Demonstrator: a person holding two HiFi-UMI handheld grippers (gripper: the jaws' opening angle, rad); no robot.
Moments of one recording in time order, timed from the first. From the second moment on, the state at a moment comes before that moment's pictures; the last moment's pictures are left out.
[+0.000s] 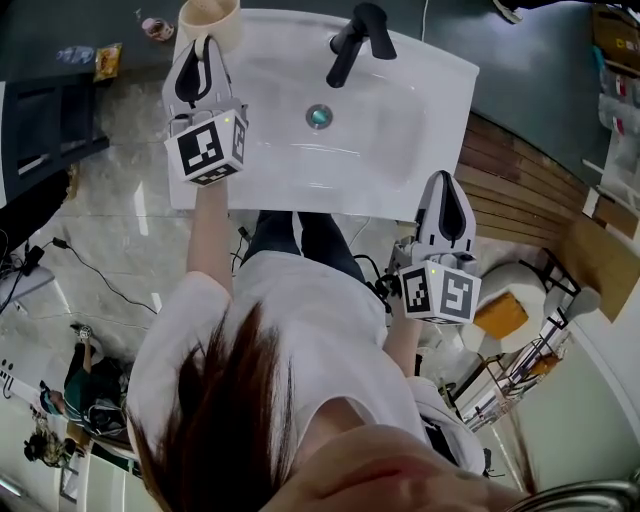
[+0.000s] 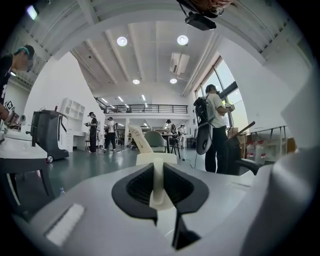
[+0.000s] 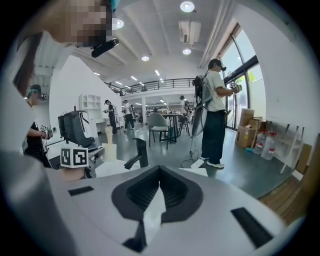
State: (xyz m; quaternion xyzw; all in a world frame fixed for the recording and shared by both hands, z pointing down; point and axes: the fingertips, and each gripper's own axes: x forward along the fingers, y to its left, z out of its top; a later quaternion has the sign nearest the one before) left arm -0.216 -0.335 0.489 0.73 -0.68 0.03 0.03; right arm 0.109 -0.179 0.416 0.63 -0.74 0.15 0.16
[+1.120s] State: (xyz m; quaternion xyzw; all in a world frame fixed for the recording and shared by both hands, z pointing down) left arm -0.229 -0.338 0.537 0.72 -0.68 0.09 0.03; right arm 0.092 -0.177 0.421 0.63 -0.74 0.16 0.16
